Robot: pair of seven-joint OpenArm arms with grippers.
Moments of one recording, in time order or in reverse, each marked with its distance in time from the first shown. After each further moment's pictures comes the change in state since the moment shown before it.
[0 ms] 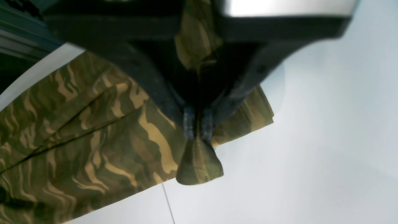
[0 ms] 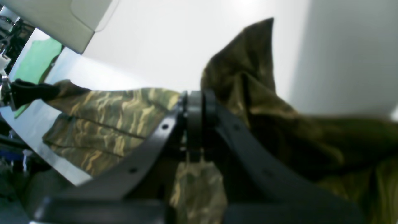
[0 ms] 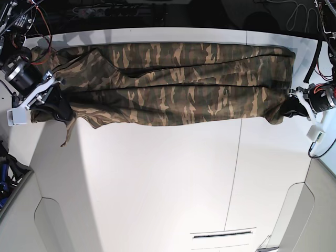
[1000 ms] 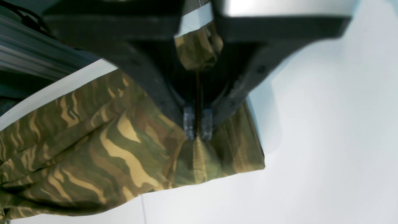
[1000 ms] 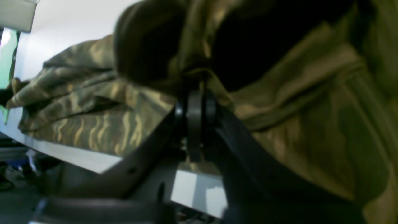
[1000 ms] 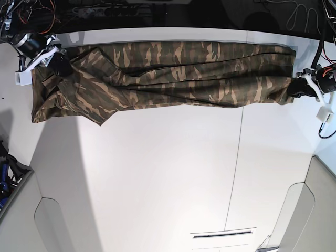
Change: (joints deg) left arm 8.1 0.2 -8.0 0.2 -4.7 0.0 4.6; right arm -9.4 -1.7 3.1 -12.2 -4.5 0.4 2.4
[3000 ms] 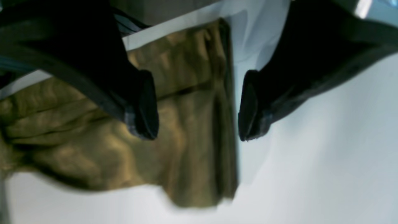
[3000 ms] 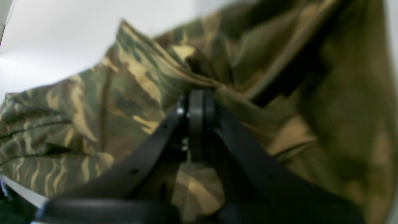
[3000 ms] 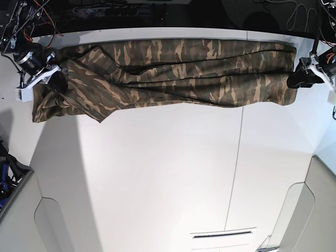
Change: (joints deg) left arm 4.9 5.6 -8.0 -4.7 1.1 0.0 -7.1; right arm 8.2 0.0 -1.9 -6.6 -11.3 -0.7 6.7
